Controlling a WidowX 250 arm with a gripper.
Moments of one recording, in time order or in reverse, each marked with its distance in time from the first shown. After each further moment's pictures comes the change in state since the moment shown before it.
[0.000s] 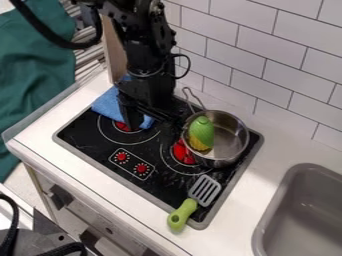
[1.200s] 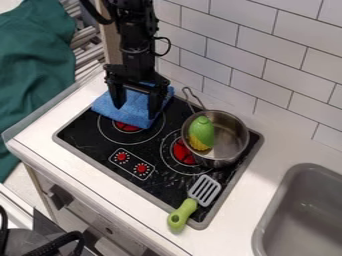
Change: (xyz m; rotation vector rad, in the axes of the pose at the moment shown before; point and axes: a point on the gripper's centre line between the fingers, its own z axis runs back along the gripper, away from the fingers) arm 0.050 0.077 -0.042 0.049 0.115 0.224
